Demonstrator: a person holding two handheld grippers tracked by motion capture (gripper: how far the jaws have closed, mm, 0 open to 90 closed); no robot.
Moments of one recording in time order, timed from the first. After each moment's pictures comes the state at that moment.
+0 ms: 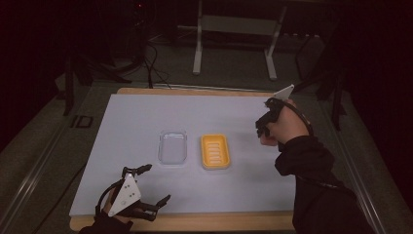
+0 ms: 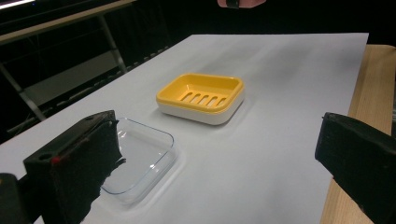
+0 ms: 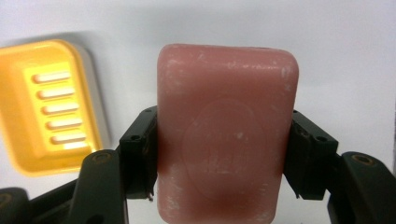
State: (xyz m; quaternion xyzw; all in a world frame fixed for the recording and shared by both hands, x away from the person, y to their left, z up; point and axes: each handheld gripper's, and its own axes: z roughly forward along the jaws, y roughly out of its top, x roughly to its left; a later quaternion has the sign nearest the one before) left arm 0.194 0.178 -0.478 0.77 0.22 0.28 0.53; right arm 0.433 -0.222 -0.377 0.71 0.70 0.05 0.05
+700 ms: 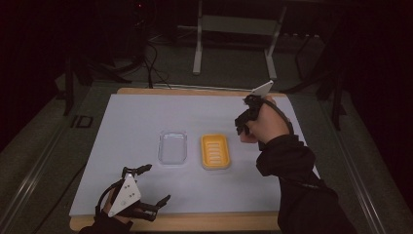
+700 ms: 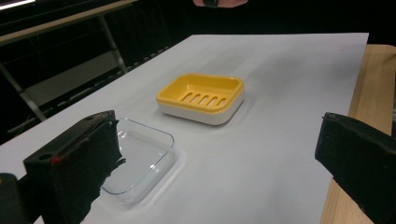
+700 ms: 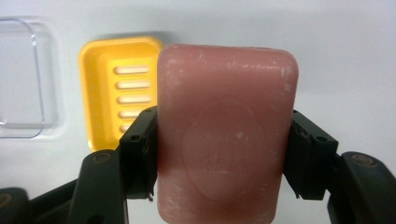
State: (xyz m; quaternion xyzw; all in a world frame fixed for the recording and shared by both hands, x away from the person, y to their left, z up) left arm 0.194 0.178 -0.478 0.77 0.22 0.28 0.53; right arm 0.424 -0.161 -0.364 0.68 0.73 0.08 0.04
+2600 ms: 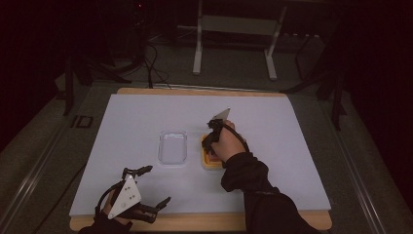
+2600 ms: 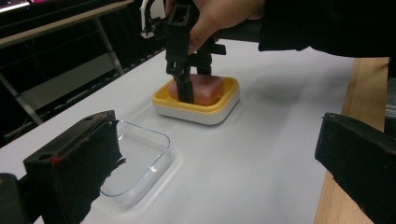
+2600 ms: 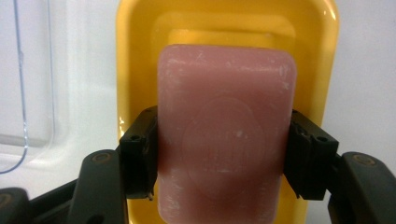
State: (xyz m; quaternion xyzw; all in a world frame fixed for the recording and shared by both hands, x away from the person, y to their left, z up) left arm 0.191 0.177 -0.478 0.78 0.20 0.28 0.52; right arm 0.426 -0.074 -0.479 0.64 0.76 0.07 0.02
